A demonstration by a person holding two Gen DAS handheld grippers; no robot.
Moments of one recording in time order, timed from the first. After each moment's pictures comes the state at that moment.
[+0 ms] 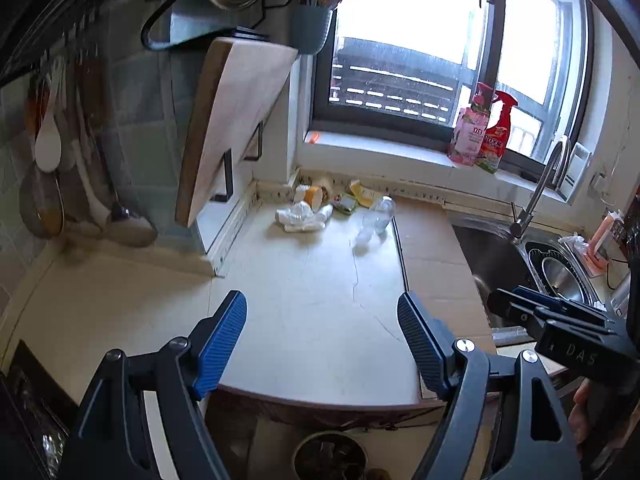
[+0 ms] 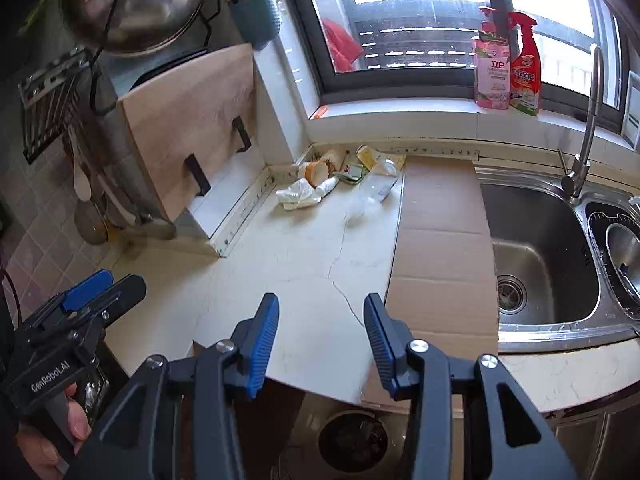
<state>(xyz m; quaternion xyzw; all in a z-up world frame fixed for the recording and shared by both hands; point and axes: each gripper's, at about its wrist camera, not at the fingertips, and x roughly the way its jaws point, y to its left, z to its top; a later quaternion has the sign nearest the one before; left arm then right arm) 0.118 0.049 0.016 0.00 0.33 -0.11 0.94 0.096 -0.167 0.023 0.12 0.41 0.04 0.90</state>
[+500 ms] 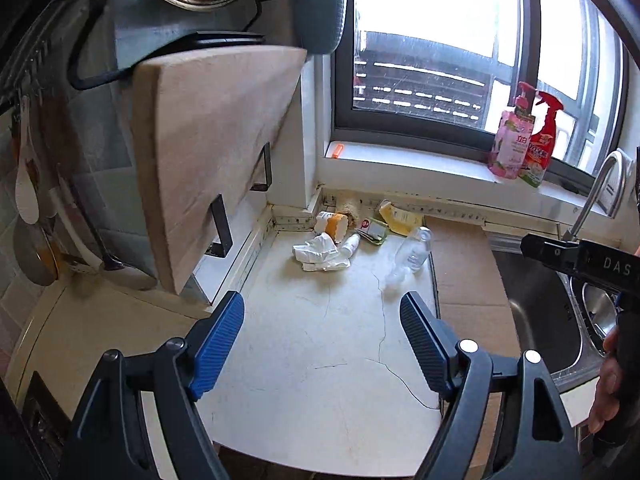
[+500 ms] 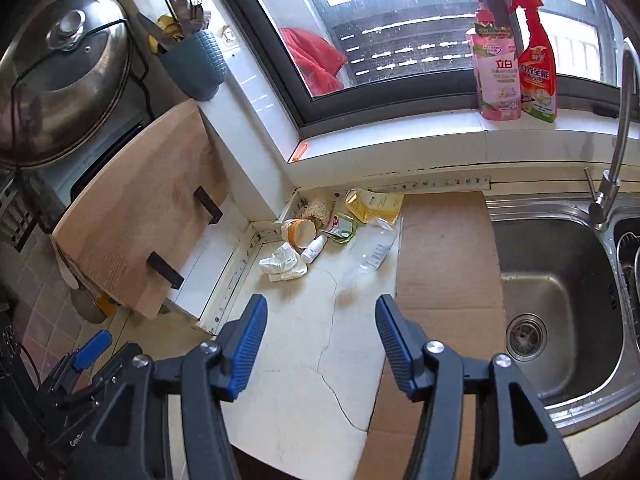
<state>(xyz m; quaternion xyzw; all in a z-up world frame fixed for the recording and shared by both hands) 0.235 0.008 0.013 0.02 0.35 -0.05 0.93 0.236 -0.238 0.028 0.19 0.41 0.06 0.89</state>
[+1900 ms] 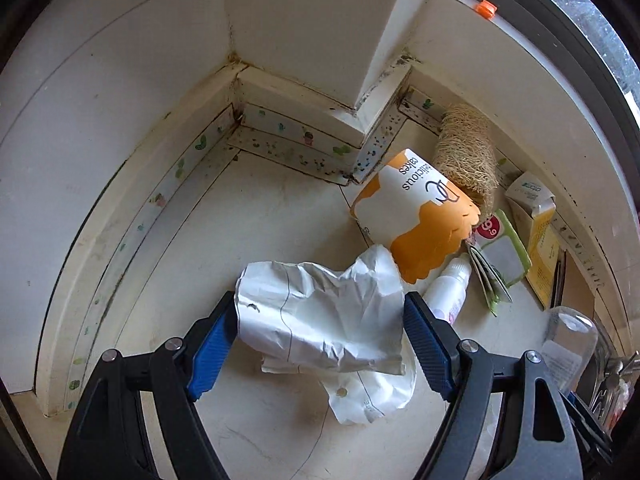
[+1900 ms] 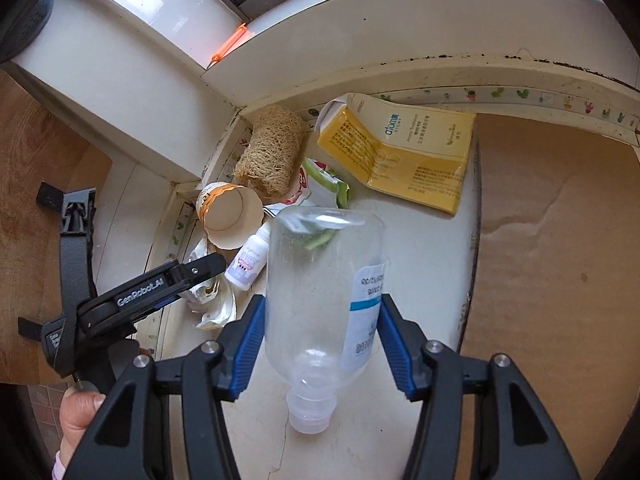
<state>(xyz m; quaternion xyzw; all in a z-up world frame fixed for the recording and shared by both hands) 0.564 0.000 -0.203 -0.13 0.57 0.02 0.81 0.462 -0.248 -0.160 0.22 0.55 0.13 0.79</state>
